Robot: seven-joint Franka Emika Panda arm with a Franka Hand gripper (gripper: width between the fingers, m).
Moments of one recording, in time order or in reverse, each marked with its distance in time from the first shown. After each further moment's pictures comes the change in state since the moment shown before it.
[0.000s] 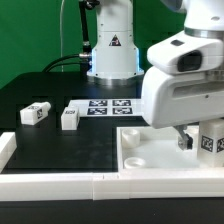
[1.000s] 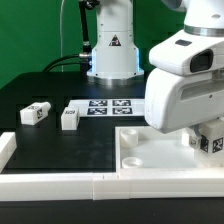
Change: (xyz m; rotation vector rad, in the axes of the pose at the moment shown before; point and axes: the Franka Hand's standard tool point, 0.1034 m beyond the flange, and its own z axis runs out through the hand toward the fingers) arm -0.002 0.003 0.002 0.015 0.002 0.118
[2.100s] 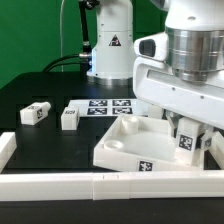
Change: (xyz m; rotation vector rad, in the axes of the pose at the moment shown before) arm -0.015 0.025 0.001 -0.039 -0.013 1.201
